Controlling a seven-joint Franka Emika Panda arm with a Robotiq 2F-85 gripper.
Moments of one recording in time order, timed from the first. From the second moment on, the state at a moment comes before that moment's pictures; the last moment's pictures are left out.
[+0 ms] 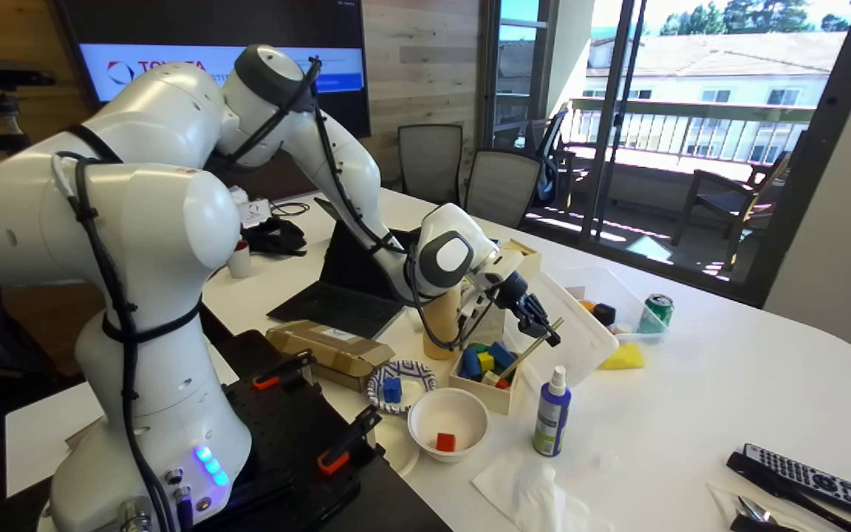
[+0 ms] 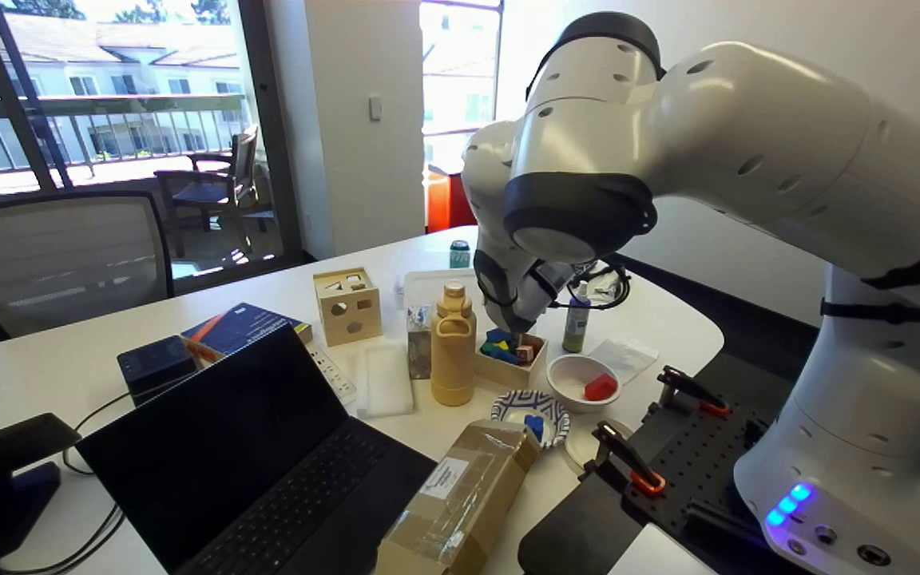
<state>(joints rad) 0.86 1.21 -0.90 -2.16 0.46 3.16 1.01</state>
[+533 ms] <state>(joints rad) 0.85 1.12 -0.94 -2.19 0.46 3.10 1.01</state>
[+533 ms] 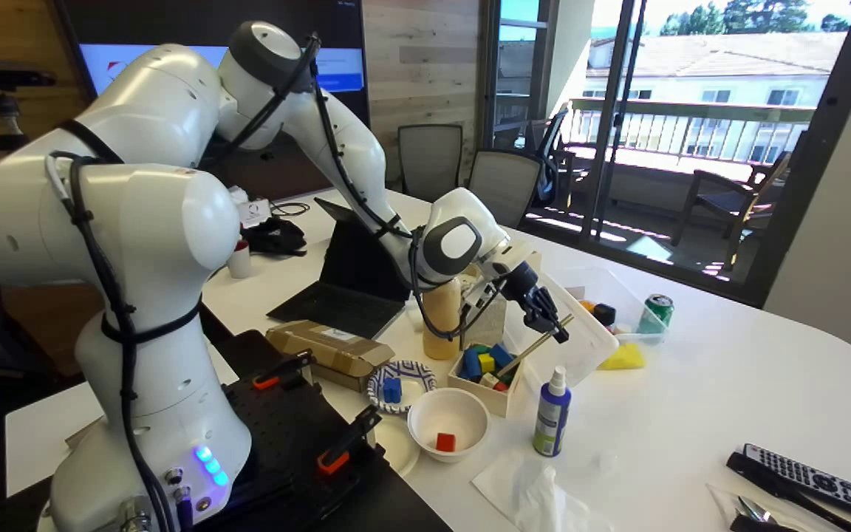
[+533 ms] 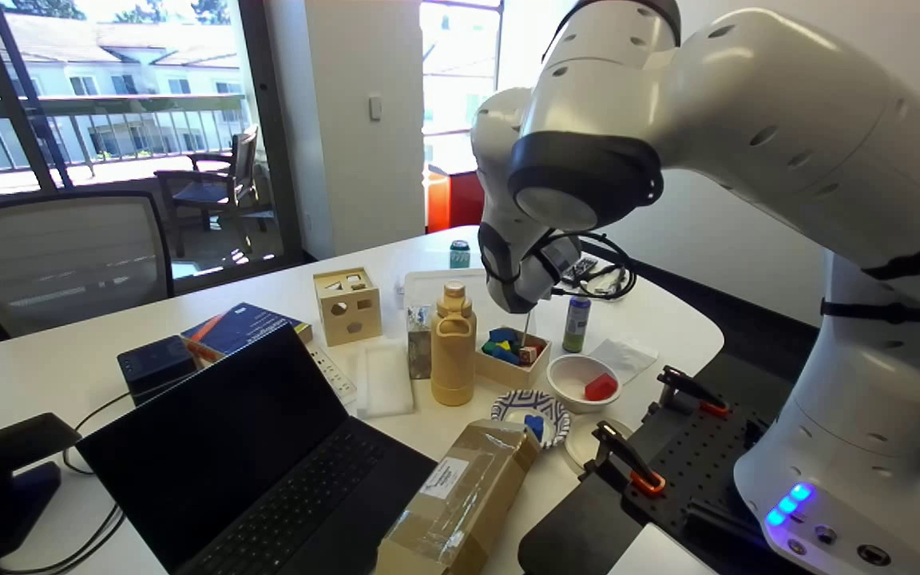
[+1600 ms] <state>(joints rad) 0.77 0.63 -1.11 -2.56 0.41 2.97 0.83</state>
